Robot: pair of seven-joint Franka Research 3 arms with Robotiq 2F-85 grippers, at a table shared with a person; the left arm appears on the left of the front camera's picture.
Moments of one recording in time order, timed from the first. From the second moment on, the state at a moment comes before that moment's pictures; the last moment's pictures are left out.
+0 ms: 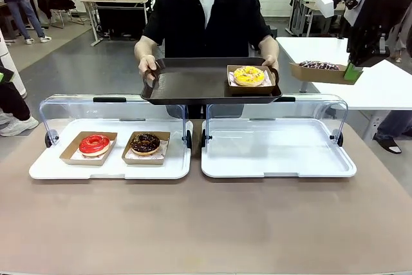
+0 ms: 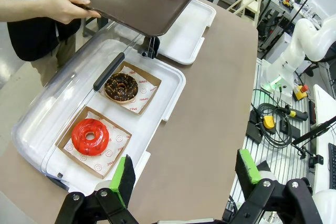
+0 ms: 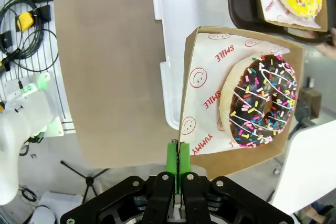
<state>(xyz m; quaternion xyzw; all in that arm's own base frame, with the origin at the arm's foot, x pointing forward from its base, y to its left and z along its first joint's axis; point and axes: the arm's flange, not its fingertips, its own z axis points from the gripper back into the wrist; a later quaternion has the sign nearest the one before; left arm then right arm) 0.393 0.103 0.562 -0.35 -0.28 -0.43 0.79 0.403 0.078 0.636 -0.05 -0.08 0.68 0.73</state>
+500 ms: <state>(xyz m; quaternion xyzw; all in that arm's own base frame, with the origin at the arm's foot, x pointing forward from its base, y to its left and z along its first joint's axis) 0.393 0.103 0.562 -0.35 -0.28 -0.43 0.79 0.403 0.078 0.636 -0.05 -0.08 0.68 0.73</state>
